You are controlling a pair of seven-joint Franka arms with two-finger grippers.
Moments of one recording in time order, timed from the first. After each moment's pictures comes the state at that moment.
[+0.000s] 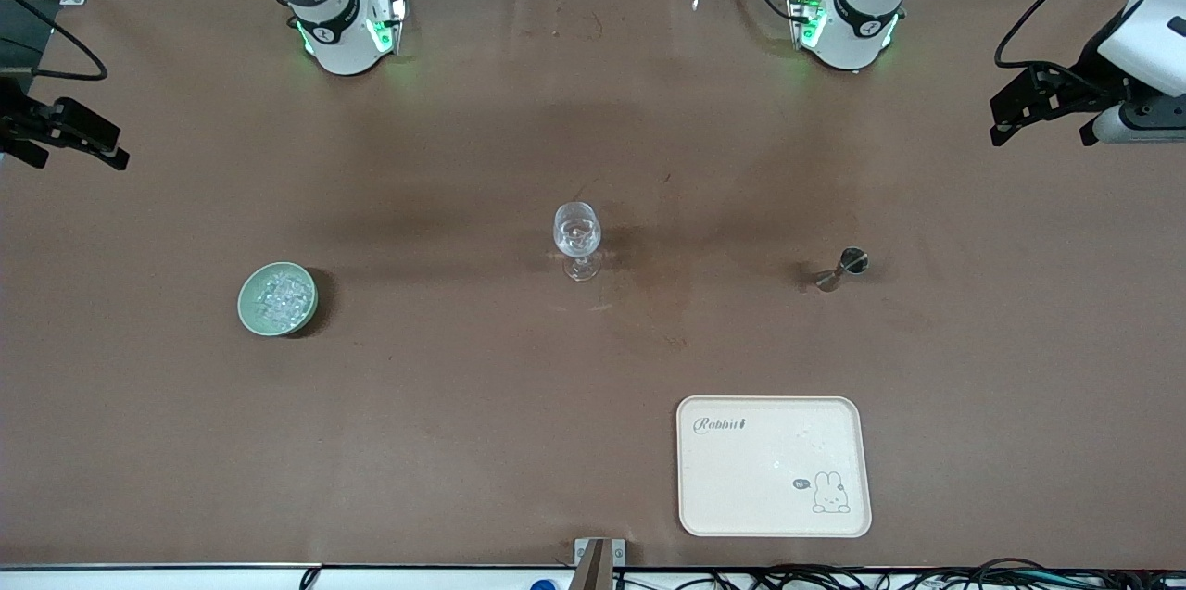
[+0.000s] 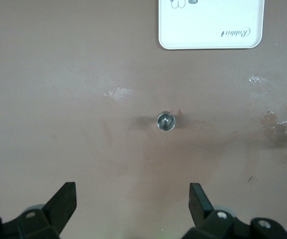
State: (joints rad) left arm 0.02 -0.08 -0.14 -1.60 0.02 1.54 -0.08; right arm -0.02 -0.07 -0.04 -1.63 0.00 1.57 -0.02
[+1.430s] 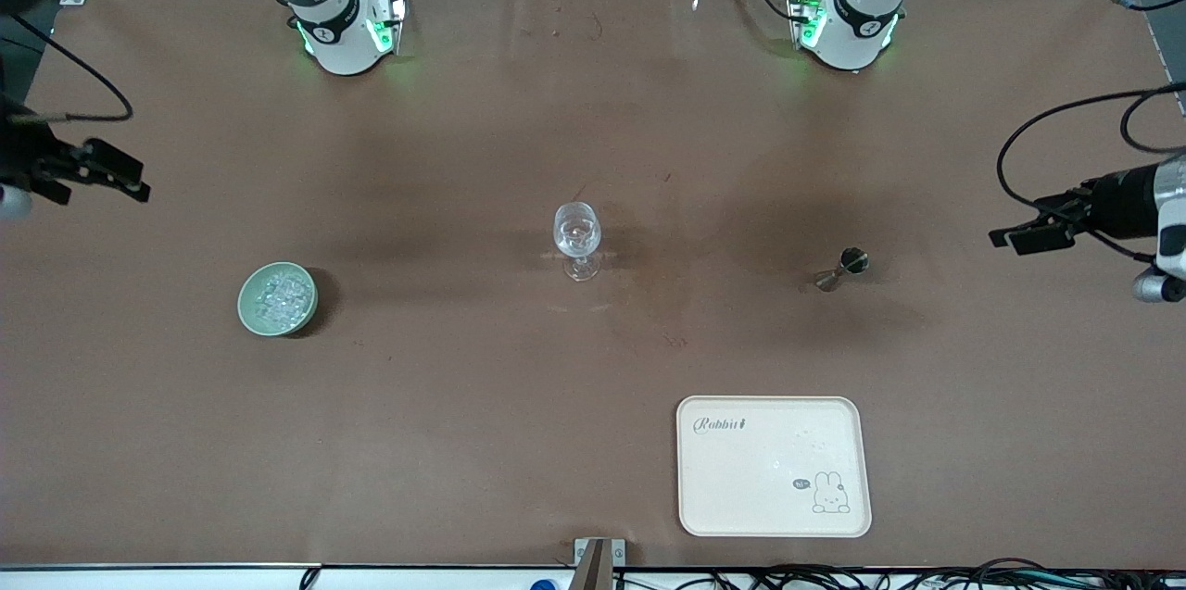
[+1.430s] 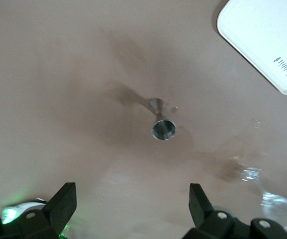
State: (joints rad) left arm 0.20 0.28 -0.04 -1.57 -0.32 1.53 -0.41; right arm -0.02 0.01 -0.05 -1.70 0.00 1.72 -0.09
